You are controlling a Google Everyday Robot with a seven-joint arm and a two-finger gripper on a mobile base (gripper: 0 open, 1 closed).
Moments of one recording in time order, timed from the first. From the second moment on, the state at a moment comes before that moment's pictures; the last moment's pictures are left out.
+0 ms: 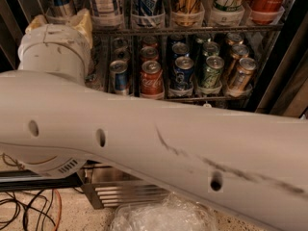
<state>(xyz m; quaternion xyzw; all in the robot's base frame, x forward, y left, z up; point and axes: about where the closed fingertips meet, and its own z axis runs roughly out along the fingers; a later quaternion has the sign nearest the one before) 0.540 0.162 1.057 -0.08 0.68 0.05 0.72</state>
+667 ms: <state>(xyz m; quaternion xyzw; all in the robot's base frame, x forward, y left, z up) 0.540 0.162 1.057 -0.08 0.68 0.05 0.72</state>
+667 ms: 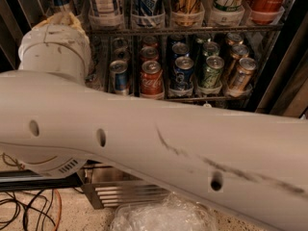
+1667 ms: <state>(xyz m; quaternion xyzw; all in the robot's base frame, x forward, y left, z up) 0.540 0.172 1.068 -0.09 0.67 0.05 0.74</state>
